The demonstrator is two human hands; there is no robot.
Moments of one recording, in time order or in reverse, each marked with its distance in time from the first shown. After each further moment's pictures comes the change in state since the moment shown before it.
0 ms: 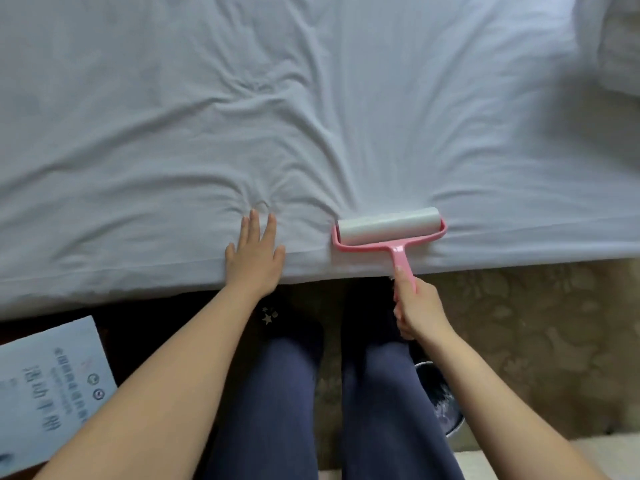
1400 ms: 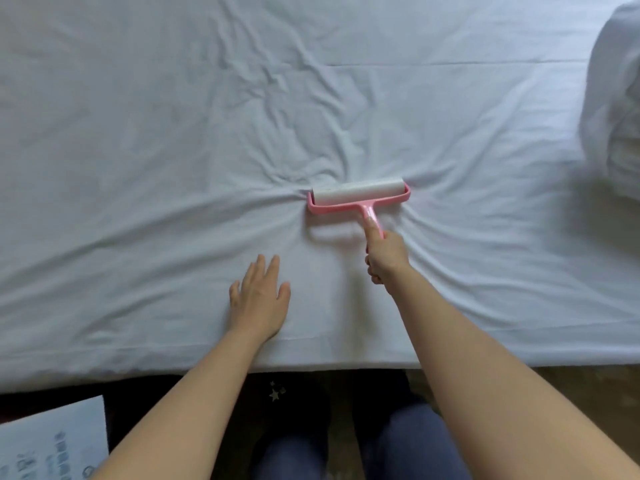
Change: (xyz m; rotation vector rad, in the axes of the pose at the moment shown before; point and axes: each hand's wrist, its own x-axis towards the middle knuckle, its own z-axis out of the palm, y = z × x) left_hand 0.034 -0.014 -0.065 -0.141 0.129 -0.047; right_hand 0.085 -0.175 0.090 -0.164 0.005 -0.183
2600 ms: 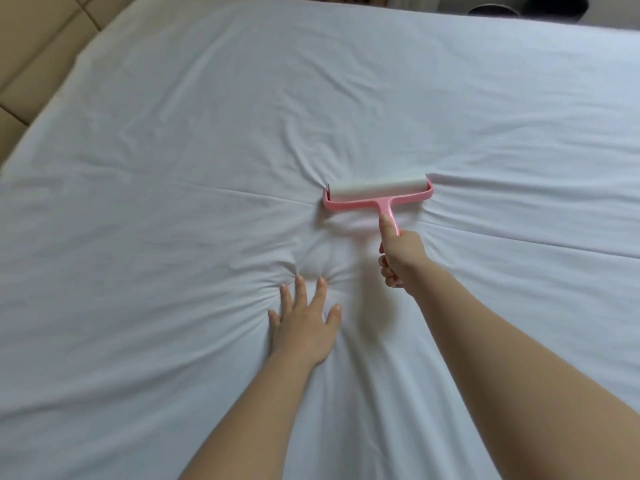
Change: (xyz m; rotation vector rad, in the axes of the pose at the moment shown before) left_hand 0.245 0.096 -0.102 -0.101 0.003 -0.180; right_hand 0.224 -0.247 0.036 -0.004 -0.227 -0.163
